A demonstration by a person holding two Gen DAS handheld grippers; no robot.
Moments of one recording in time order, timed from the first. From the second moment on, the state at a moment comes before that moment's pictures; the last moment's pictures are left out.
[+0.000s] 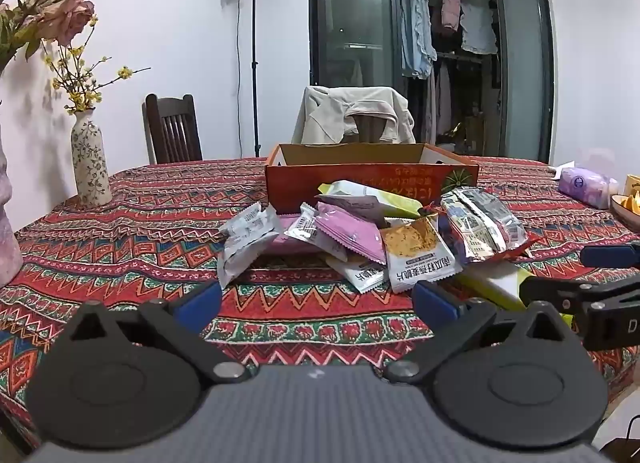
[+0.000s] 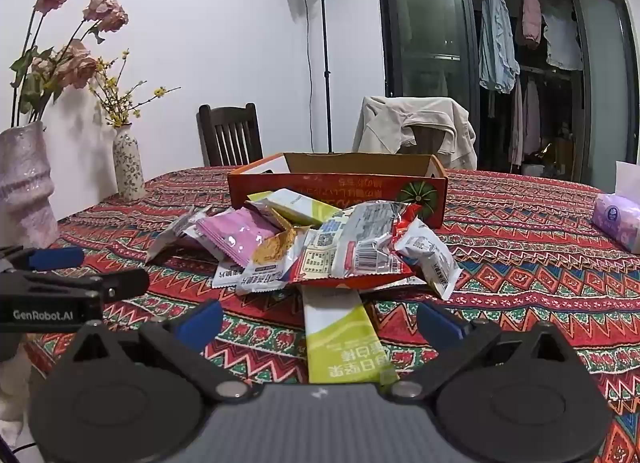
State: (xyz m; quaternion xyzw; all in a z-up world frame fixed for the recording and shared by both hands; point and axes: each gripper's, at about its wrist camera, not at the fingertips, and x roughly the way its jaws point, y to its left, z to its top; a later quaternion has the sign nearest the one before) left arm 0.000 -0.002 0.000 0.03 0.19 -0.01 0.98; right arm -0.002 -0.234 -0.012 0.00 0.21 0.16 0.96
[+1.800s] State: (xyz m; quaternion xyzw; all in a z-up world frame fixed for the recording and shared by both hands) left arm 0.002 -0.002 -0.012 0.00 0.20 -0.03 0.98; right arm 0.004 -0.235 -0.021 0.01 0.22 0.16 0.96
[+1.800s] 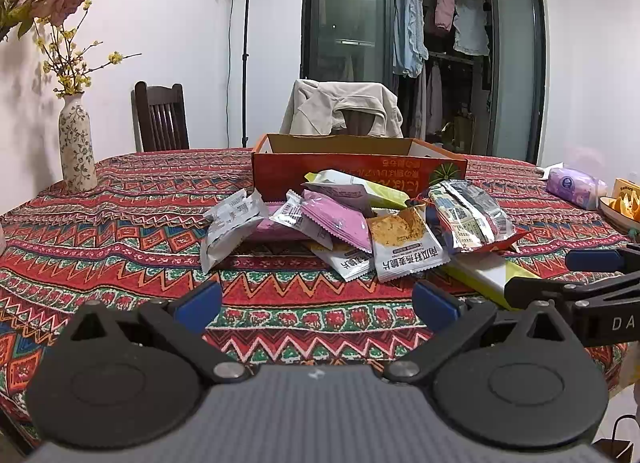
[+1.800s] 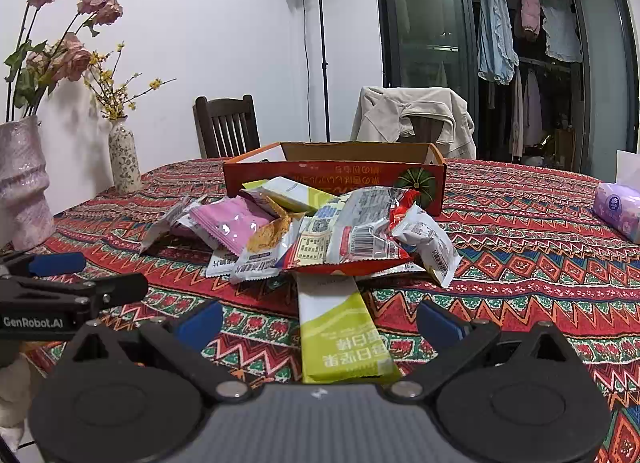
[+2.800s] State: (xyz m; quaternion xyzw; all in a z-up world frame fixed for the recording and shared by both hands) left arm 0.001 -0.001 -0.012 0.00 0.20 -0.03 0.98; right arm 0.004 -0.234 -0.023 0.01 0.22 0.16 0.96
